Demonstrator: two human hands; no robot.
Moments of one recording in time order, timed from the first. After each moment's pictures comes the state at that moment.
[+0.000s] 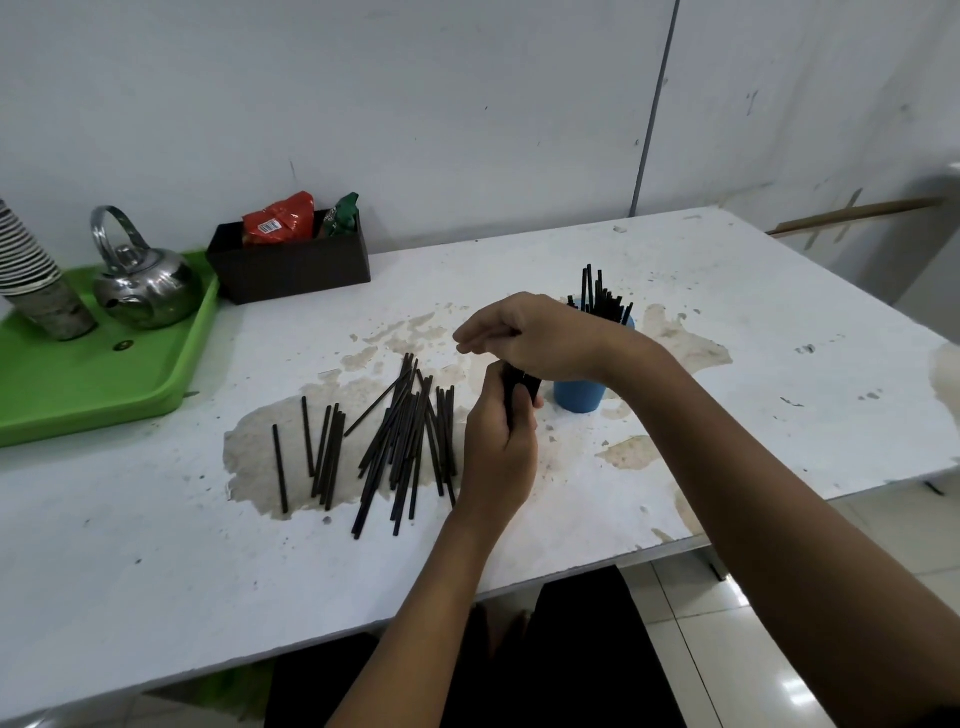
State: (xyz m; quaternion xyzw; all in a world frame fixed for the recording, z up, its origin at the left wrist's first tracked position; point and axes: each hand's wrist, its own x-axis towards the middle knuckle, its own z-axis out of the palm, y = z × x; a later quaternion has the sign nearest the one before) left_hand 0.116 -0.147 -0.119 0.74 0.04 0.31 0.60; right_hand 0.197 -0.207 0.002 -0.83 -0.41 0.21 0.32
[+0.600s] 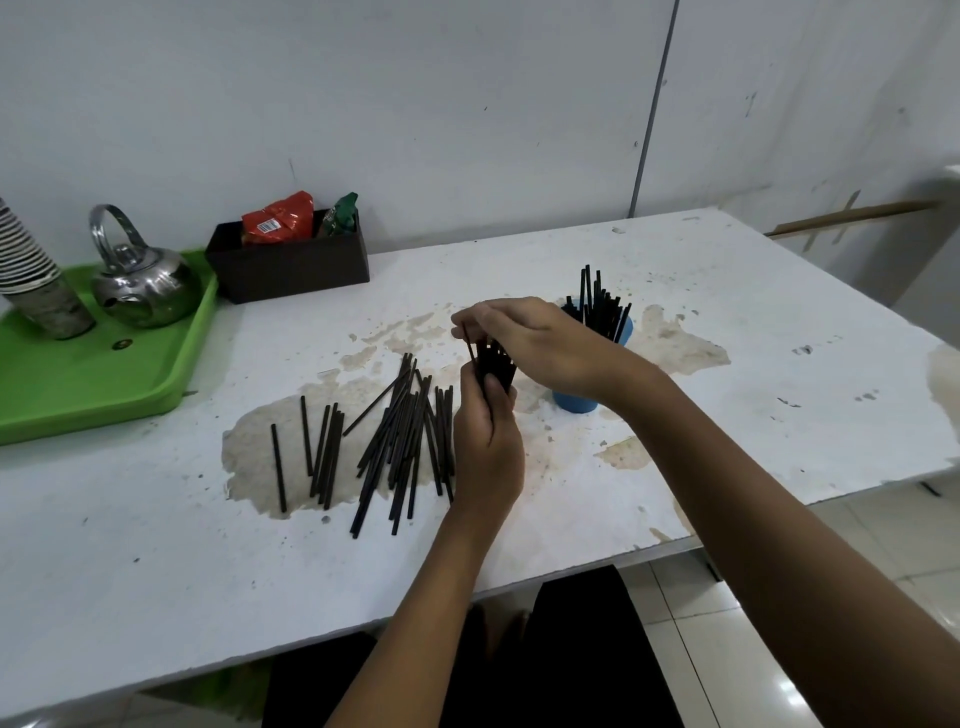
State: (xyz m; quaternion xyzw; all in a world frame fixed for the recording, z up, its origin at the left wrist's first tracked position) left_hand 0.116 -0.147 -0.115 0.69 0.08 0.34 0.64; right_hand 0.186 -0.208 -0.009 -0.78 -0.37 0.19 0.46
